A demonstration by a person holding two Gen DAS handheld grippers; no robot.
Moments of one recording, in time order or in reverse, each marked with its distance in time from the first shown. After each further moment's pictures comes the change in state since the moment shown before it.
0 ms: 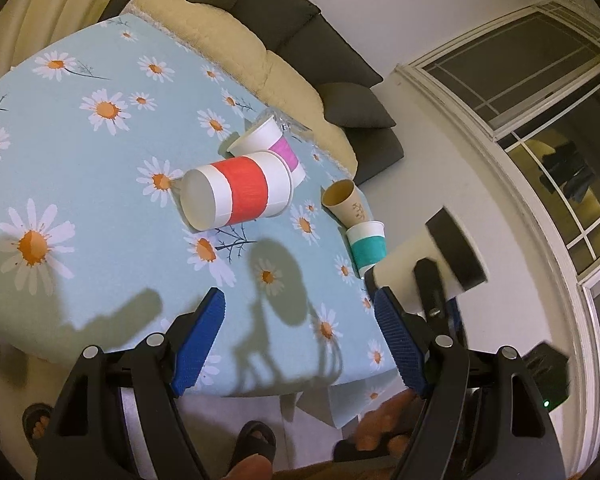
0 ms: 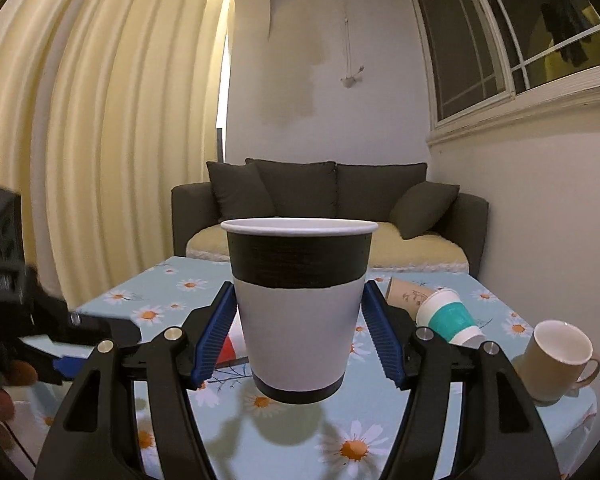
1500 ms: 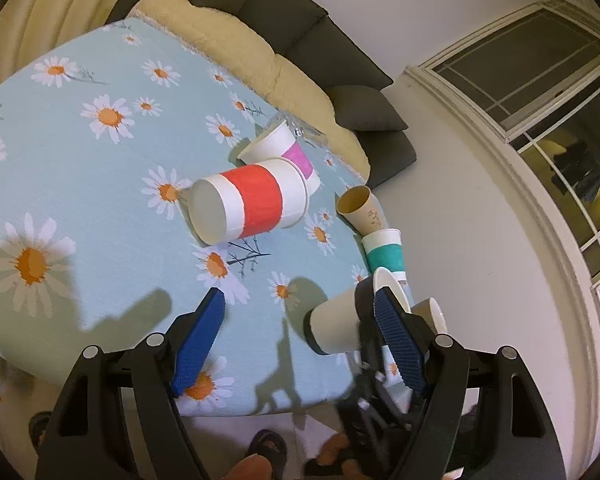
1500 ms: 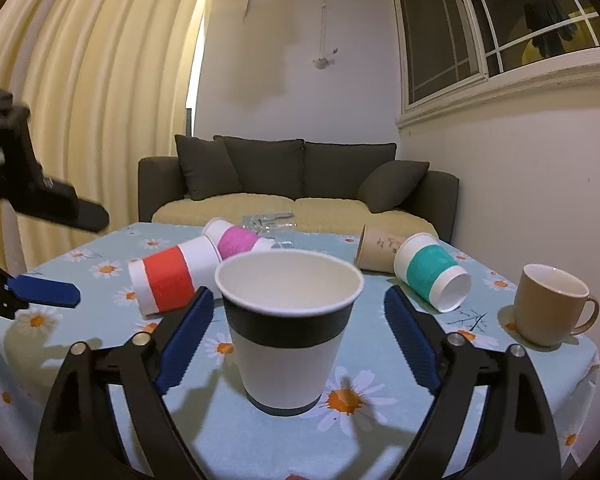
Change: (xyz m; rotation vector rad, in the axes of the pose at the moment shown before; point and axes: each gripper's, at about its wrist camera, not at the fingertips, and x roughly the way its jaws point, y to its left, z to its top) left arm 0.012 0.005 0.008 0.016 -0.019 0.054; right arm 0.009 0.003 -0.049 -0.002 0.073 -0.087
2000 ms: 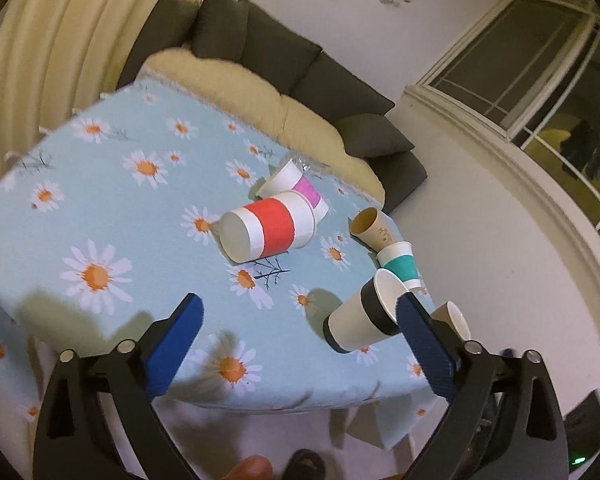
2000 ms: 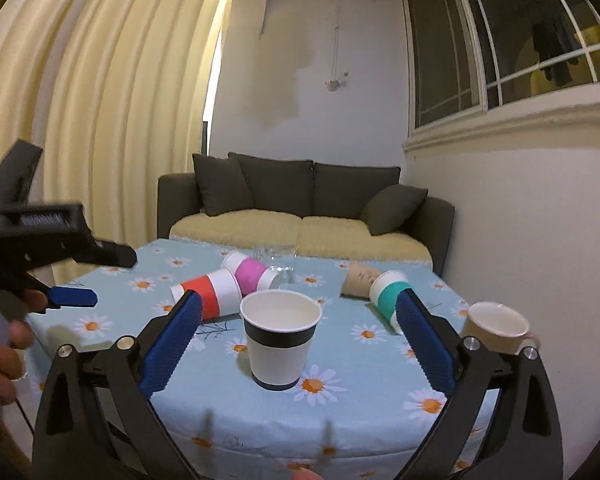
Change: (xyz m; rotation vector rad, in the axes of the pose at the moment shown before) left arm -0.052 -0.022 -0.024 0.123 -0.147 0.113; right arm -0.109 -0.017 0.049 -0.054 -0.045 0.056
